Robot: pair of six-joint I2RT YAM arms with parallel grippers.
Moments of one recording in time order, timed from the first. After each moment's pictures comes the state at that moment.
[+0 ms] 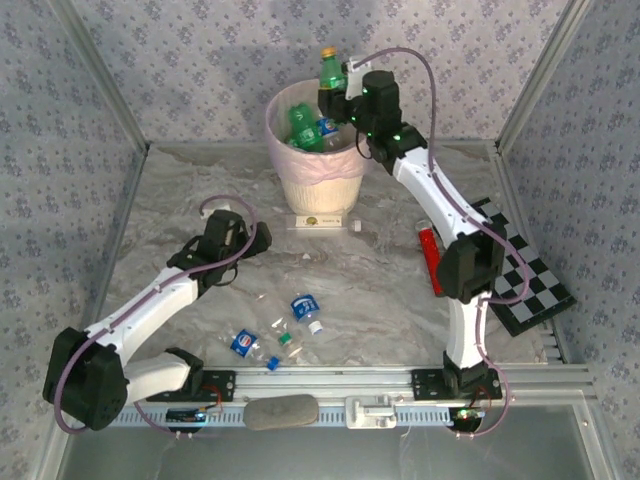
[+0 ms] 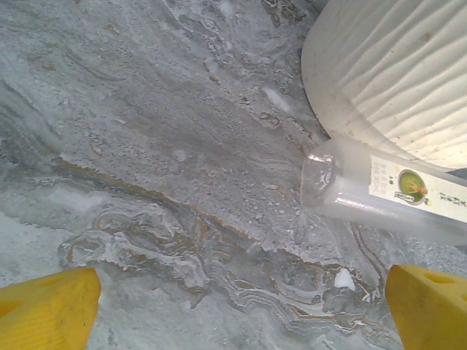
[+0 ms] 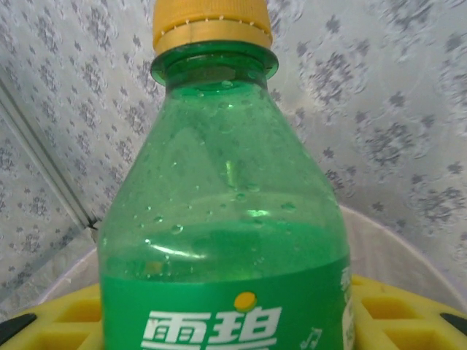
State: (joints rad) left arm -0.48 1.15 0.74 -0.34 -0.22 -0.70; right arm 0.46 2.02 2.12 -0.24 -0.04 0.13
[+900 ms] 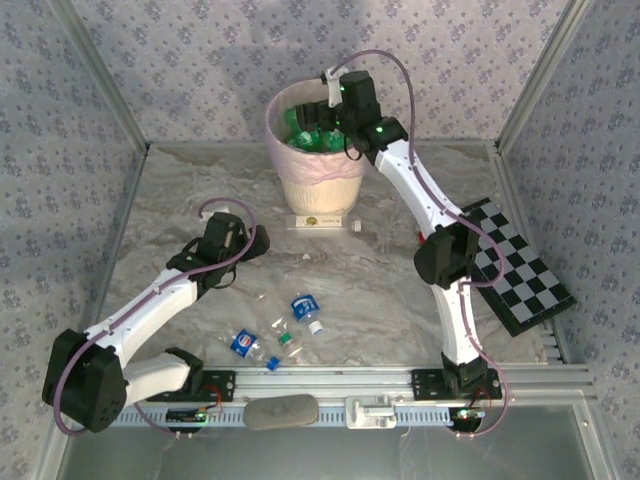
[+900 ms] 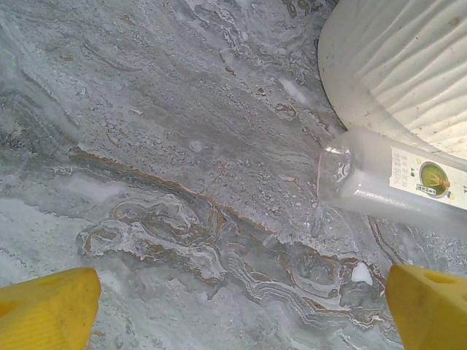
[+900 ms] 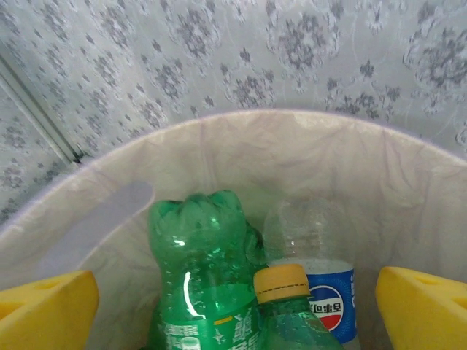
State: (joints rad) left arm -0.48 1.14 0.73 -0.35 -0.23 -0.70; right arm 0.49 2.18 2.36 -0.51 -0.04 0.10
